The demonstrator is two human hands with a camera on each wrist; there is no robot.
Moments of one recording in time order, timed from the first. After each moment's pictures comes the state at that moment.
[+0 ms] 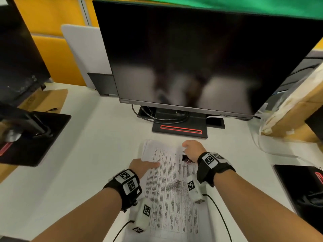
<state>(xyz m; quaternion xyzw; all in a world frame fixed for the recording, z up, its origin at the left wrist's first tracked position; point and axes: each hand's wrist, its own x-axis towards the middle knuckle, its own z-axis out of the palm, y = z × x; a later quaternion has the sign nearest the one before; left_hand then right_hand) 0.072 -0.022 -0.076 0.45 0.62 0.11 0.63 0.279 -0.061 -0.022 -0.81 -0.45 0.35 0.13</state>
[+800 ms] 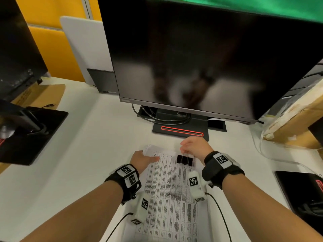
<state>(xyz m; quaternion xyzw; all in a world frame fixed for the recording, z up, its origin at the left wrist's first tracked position) 0.088 -0.007 -0.056 0.49 0.57 0.18 0.63 0.290 -0.051 -0.011 -0.77 -0.38 0.44 0.28</state>
